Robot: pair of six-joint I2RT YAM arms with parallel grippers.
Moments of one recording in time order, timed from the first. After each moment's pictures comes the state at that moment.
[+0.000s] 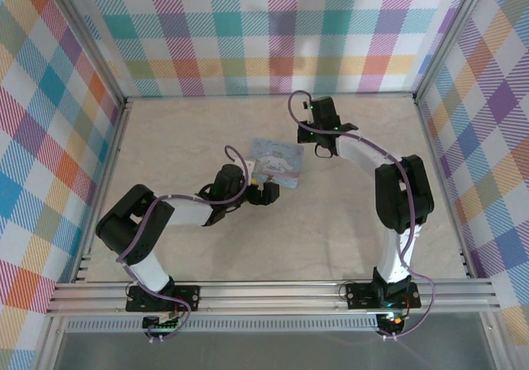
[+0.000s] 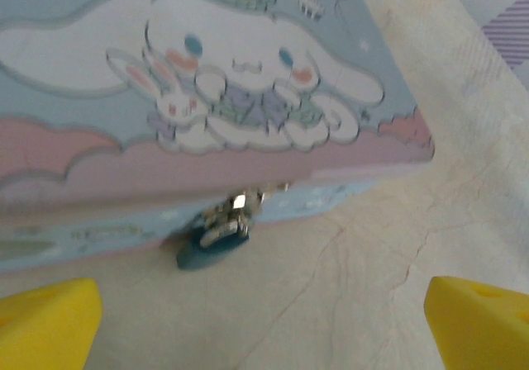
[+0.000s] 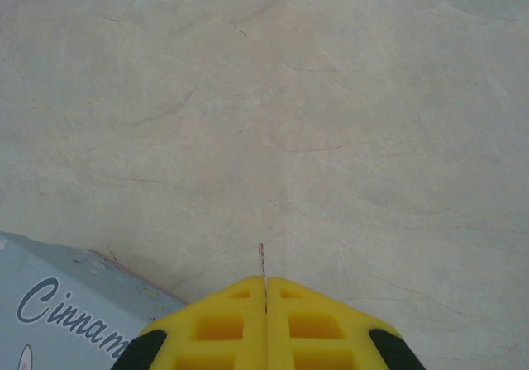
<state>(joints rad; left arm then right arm) -0.63 1.68 0.65 0.50 0.19 -0.45 0.39 1.92 1.44 -0.25 0.00 0.23</state>
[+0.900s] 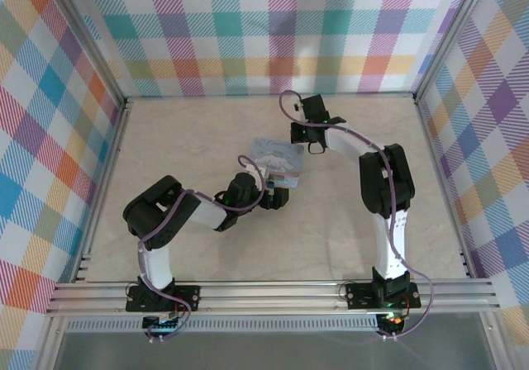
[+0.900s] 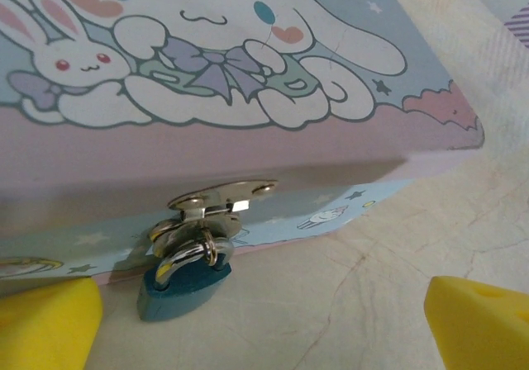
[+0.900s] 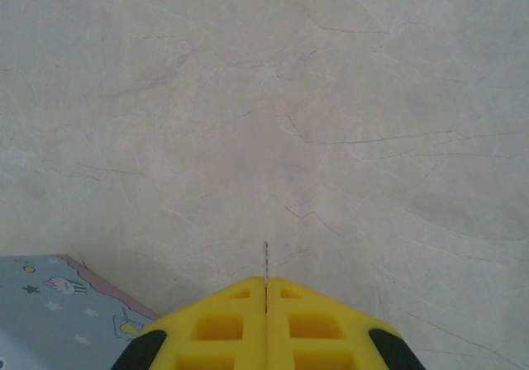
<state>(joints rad) -0.72 1.88 0.69 0.73 0.06 -0.42 0.40 2.12 1.62 -0.35 -0.05 0.21</state>
